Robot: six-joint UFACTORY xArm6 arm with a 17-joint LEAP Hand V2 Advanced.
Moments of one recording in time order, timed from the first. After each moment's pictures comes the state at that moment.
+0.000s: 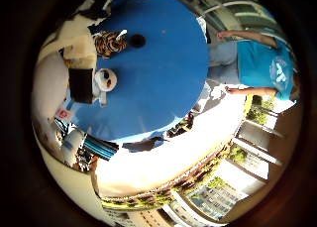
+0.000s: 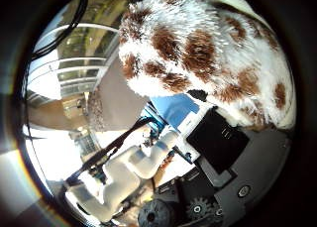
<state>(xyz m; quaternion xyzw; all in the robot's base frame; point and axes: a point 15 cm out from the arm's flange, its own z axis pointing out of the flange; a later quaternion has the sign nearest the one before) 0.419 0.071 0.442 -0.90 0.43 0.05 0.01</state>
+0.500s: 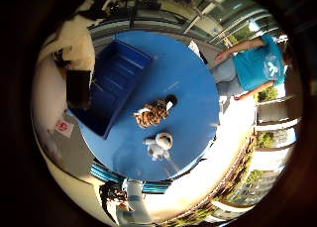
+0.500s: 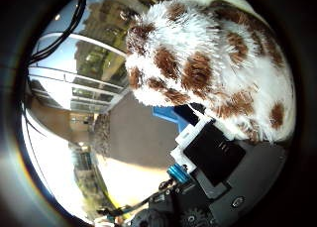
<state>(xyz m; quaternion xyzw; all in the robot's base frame) 0.497 0.303 0.416 -0.83 0.52 0.02 0.18</state>
